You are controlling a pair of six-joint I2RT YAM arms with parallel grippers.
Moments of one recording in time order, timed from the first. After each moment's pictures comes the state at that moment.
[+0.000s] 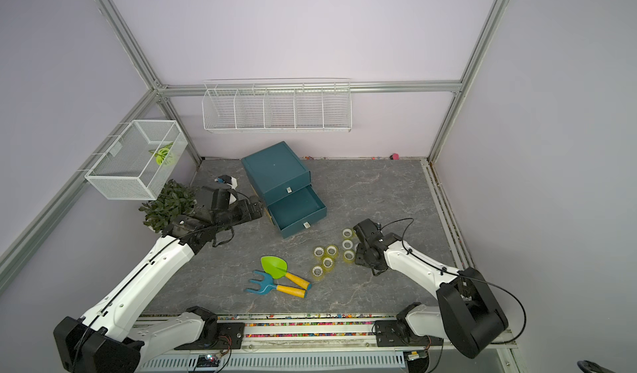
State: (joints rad) left arm -0.43 1.13 1.04 -0.60 -0.03 -0.55; right arm 0.51 1.26 0.68 -0.68 0.08 0.72
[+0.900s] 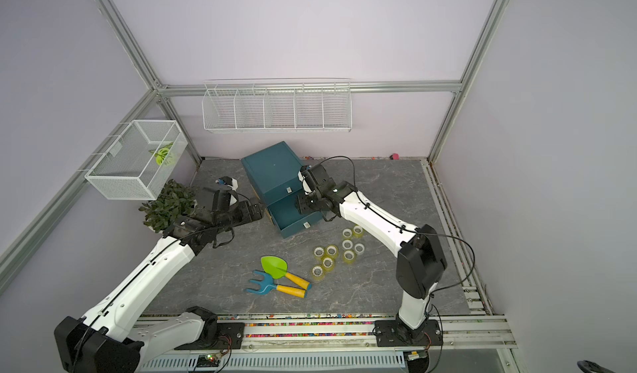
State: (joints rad) left arm -0.43 1.13 1.02 -0.59 -0.03 -0.54; right arm 0.72 1.83 1.62 -0.66 -0.09 0.35
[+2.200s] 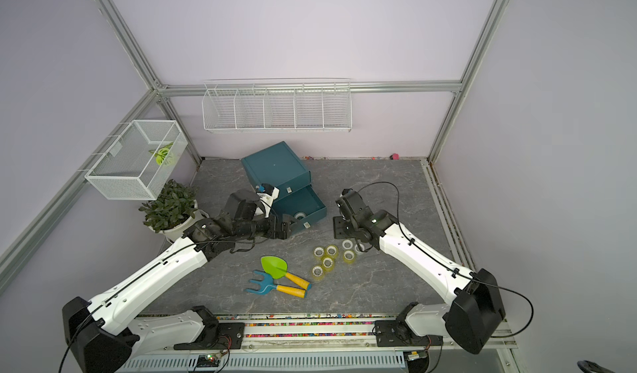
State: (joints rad) left arm -0.75 1.18 1.06 -0.56 0.14 -0.44; right arm 0.62 1.30 1.02 -0.74 0.10 0.50
